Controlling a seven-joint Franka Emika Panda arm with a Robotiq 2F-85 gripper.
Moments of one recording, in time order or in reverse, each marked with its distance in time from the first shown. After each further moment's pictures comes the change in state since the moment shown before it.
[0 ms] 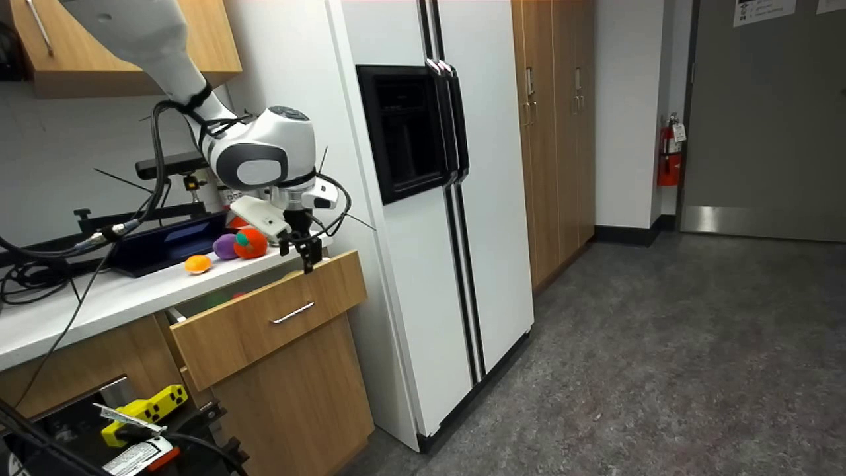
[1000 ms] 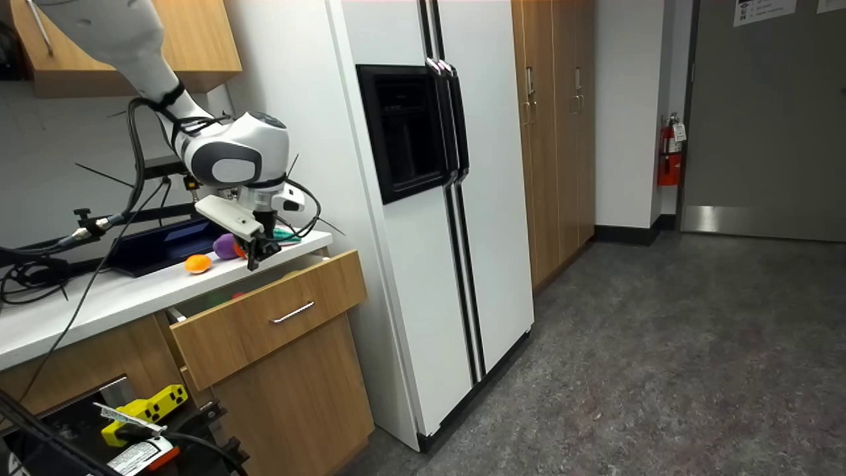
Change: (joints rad) arm 0.138 0.002 -0.002 0.031 0.053 -0.129 -0.096
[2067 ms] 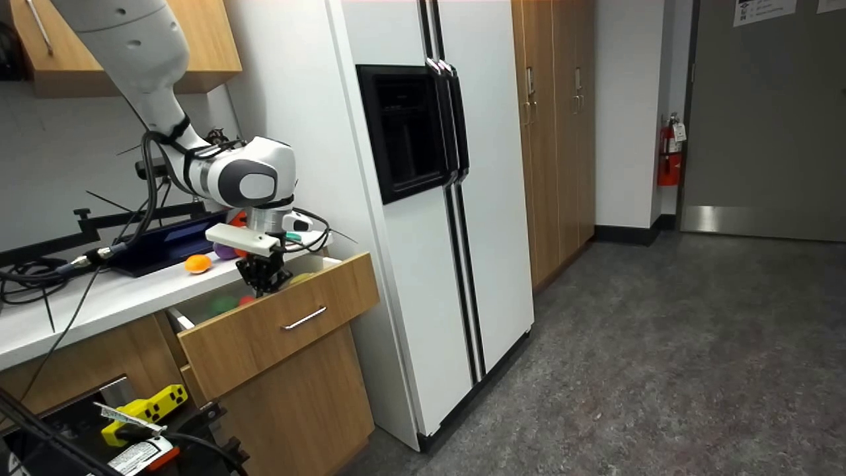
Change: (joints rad) arm 0.041 0.082 -0.097 -0.004 -0.413 -0.088 0.143
